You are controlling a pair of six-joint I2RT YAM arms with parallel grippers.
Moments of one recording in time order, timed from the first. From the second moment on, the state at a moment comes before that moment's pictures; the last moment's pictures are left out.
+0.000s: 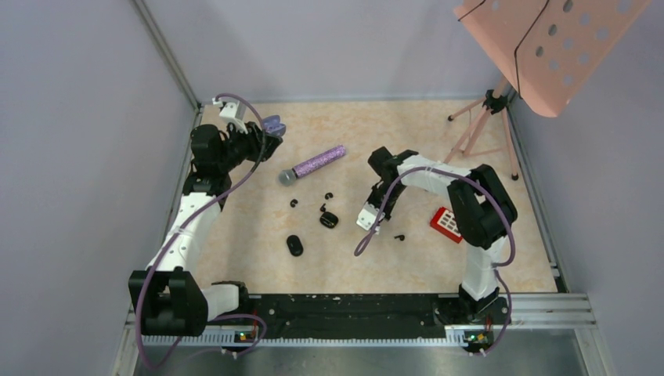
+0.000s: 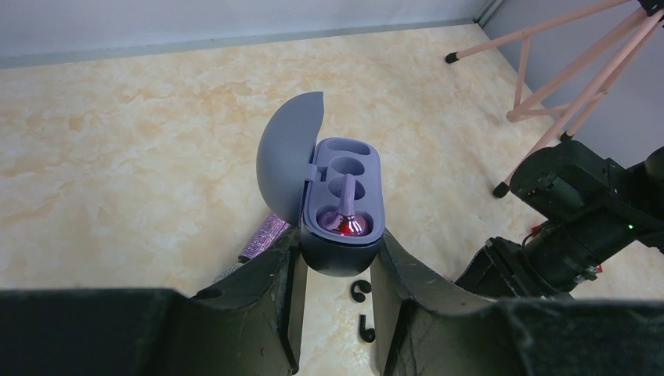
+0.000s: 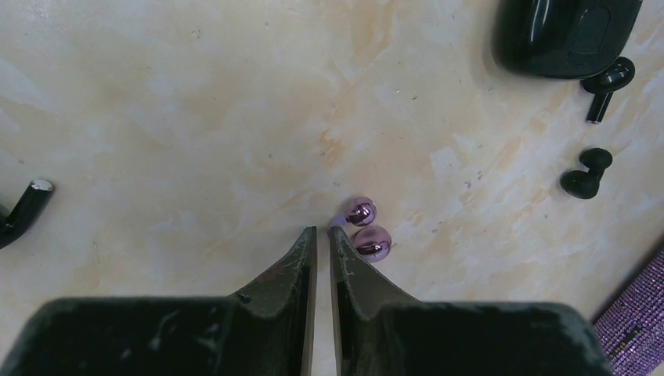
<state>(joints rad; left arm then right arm) -0.01 1.20 0.94 0.08 0.58 -0.26 0.59 1.91 1.28 -0.88 -0.48 -2.08</state>
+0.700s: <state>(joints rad) -0.01 1.18 0.94 0.08 0.58 -0.26 0.62 1.96 1.37 -0.92 -0.42 -2.08</state>
